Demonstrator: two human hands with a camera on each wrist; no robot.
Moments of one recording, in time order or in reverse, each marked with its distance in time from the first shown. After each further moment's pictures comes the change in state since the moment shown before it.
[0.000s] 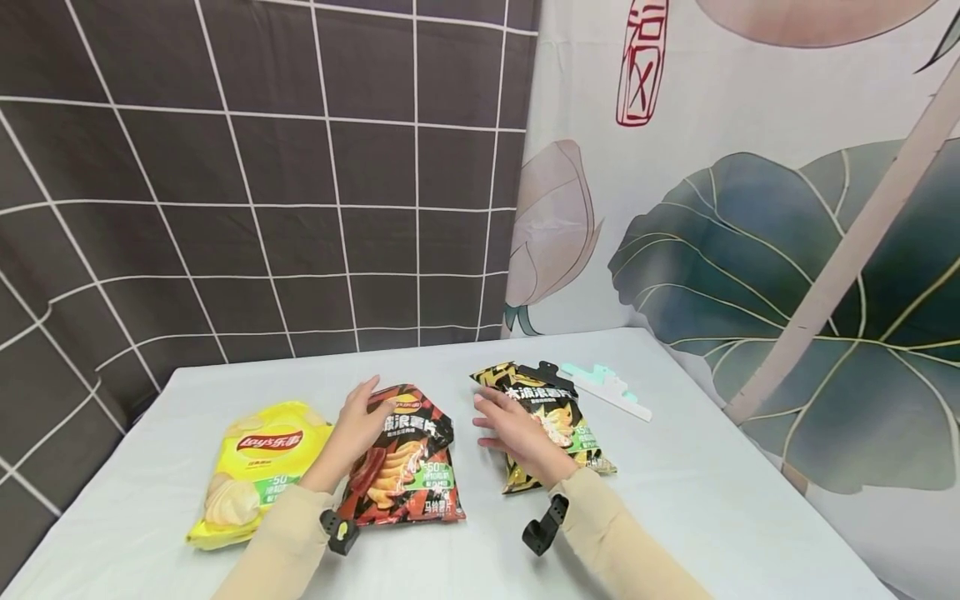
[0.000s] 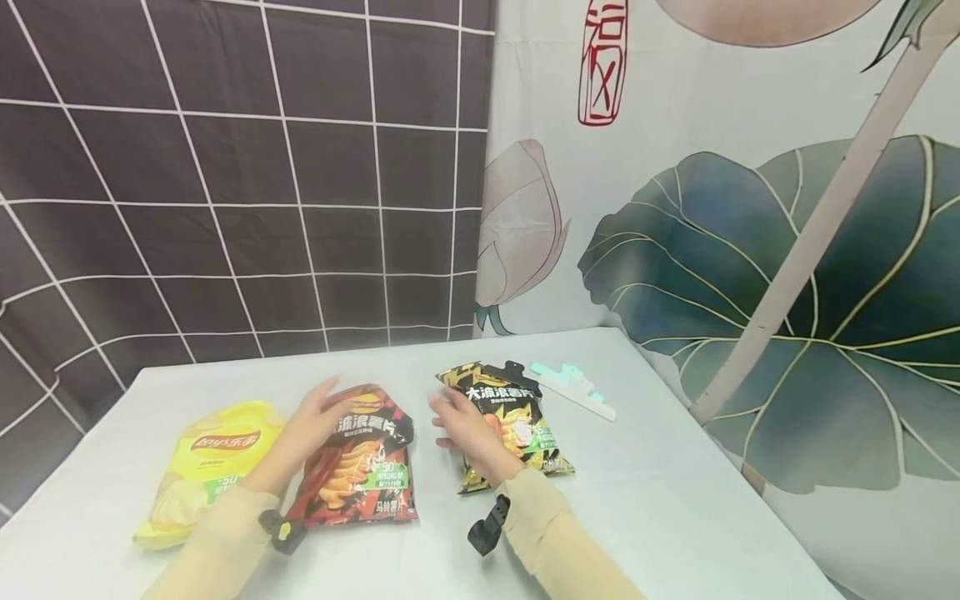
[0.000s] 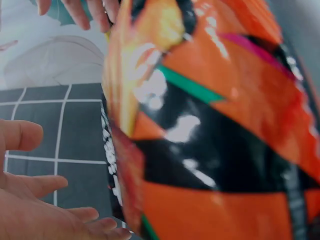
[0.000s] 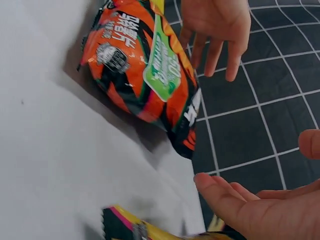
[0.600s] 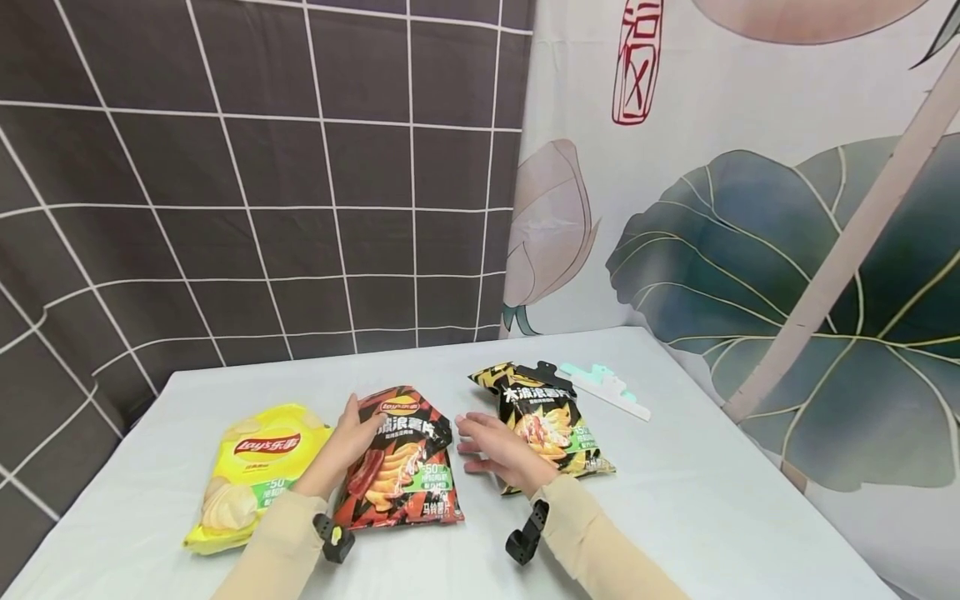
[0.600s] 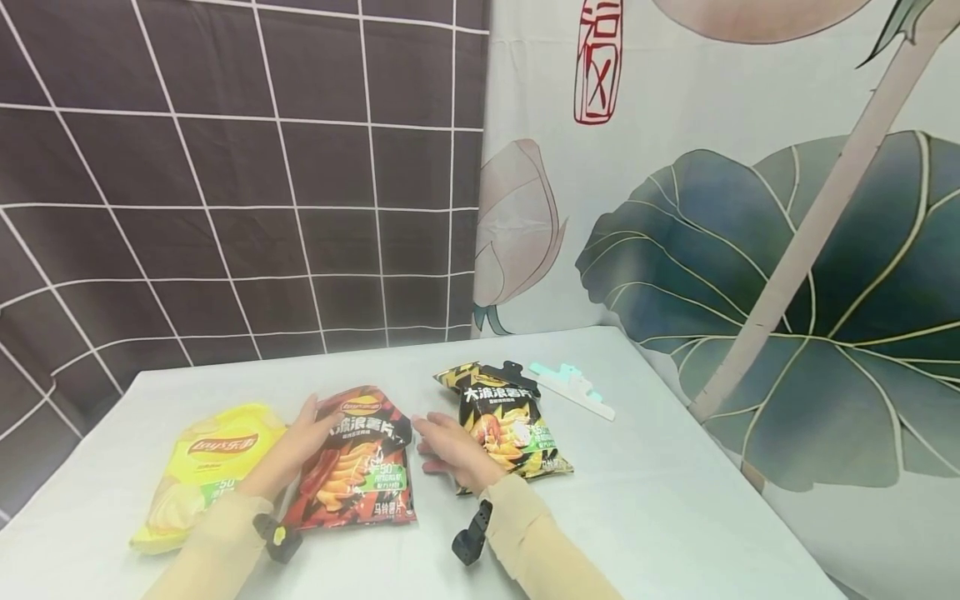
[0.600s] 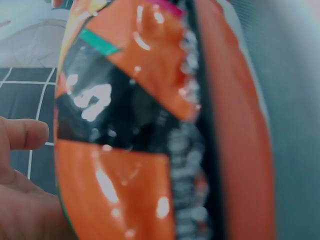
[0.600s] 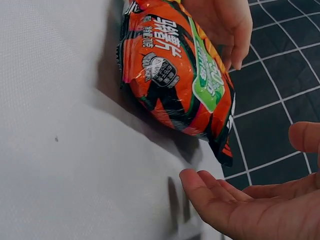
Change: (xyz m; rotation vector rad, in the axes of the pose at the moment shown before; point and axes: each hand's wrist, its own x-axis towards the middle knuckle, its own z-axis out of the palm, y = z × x) left_hand 0.005 -0.020 0.001 -0.129 -0.103 -0.174; right_hand 0.005 0.019 0.019 0.037 -0.046 0.135
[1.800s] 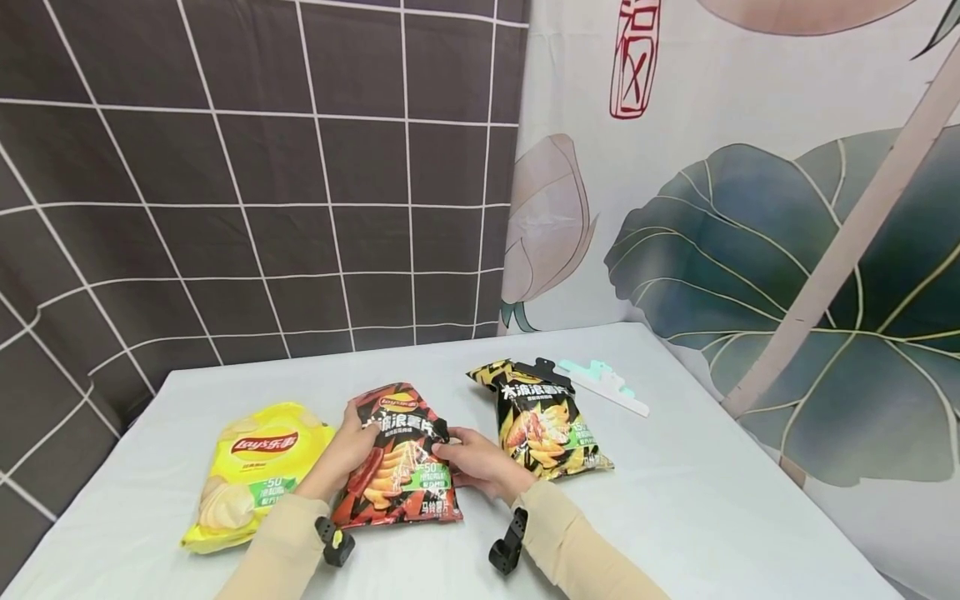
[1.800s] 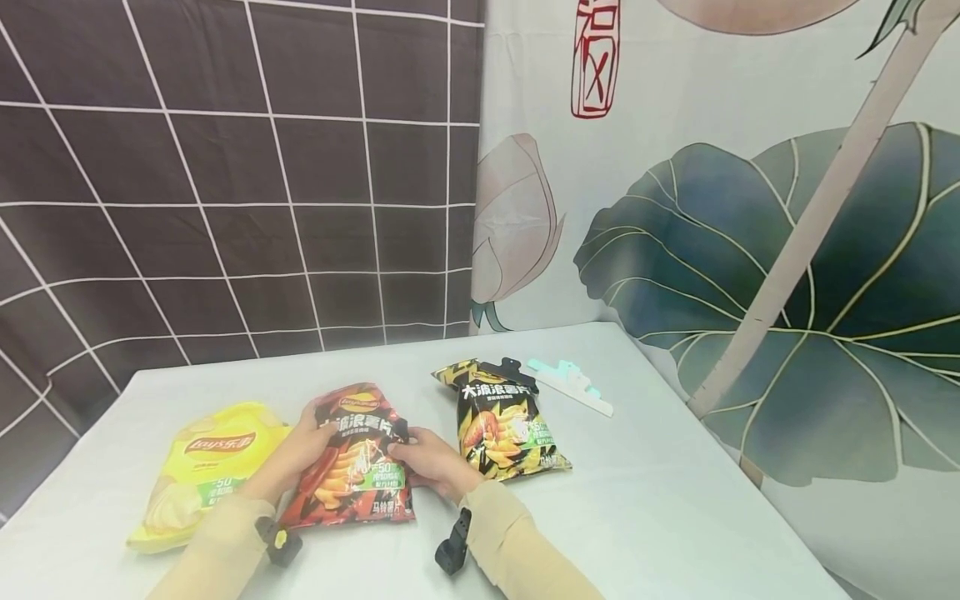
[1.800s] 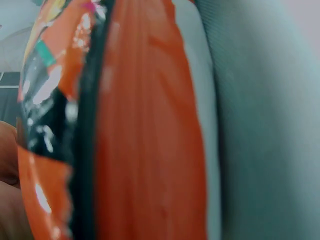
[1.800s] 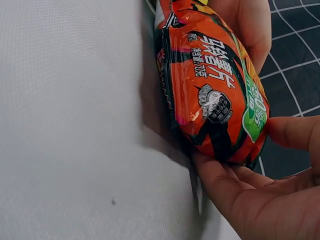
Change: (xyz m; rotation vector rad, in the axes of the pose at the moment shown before) left_hand 0.003 -0.010 0.009 -0.019 -0.008 0.028; right_hand 0.006 0.015 0.022 -0.021 -0.103 0.023
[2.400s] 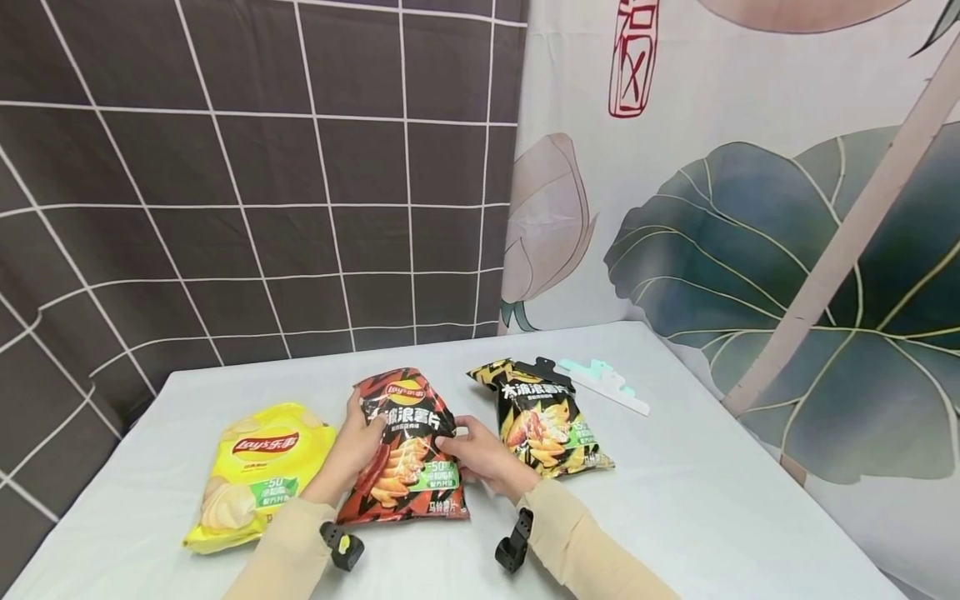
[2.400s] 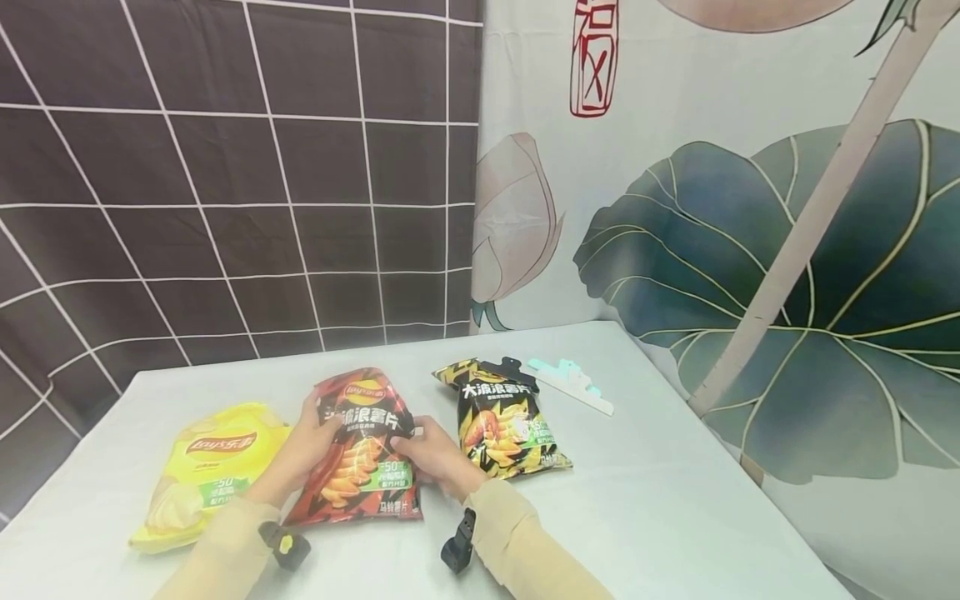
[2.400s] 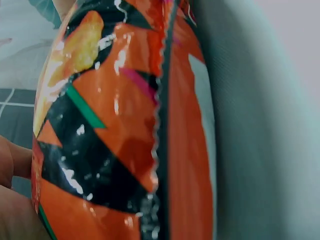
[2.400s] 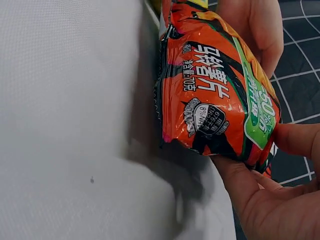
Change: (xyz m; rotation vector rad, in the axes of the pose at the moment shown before) left_hand -0.007 0.013 0.006 -0.053 0.075 0.050; right_hand -0.008 -0.009 -0.002 -0.054 0.077 -0.055
